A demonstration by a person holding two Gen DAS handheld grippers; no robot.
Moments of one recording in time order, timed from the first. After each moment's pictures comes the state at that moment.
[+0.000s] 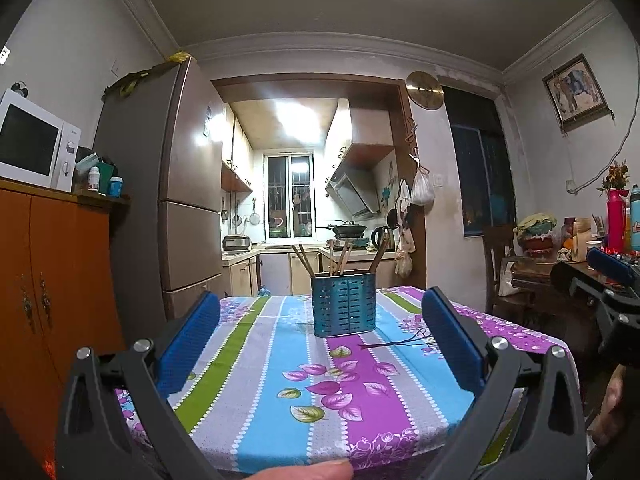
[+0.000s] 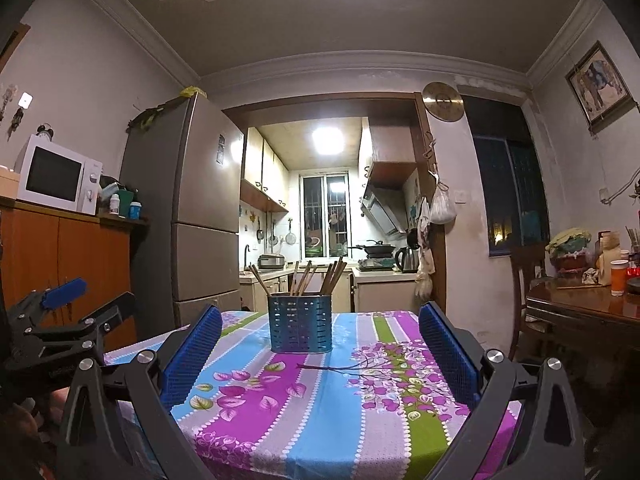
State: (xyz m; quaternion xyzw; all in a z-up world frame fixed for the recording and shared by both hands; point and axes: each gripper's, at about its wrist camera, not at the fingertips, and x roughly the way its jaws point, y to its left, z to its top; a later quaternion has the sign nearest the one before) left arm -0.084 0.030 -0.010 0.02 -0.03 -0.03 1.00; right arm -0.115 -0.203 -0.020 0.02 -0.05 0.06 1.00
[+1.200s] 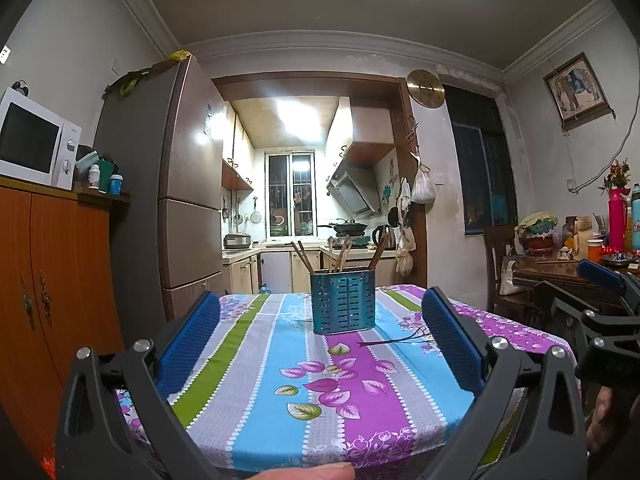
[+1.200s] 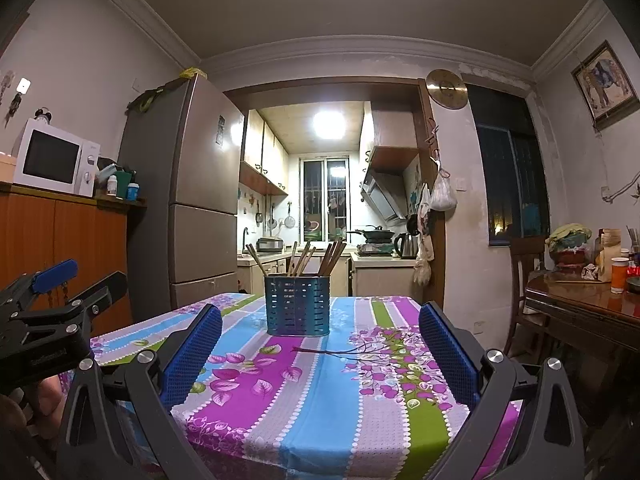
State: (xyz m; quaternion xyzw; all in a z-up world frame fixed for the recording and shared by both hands) left arm -0.082 0.024 -0.017 0.02 -0.02 -0.03 1.00; right arm -0.099 -0.197 -0.029 0.01 -0.02 0.06 1.00
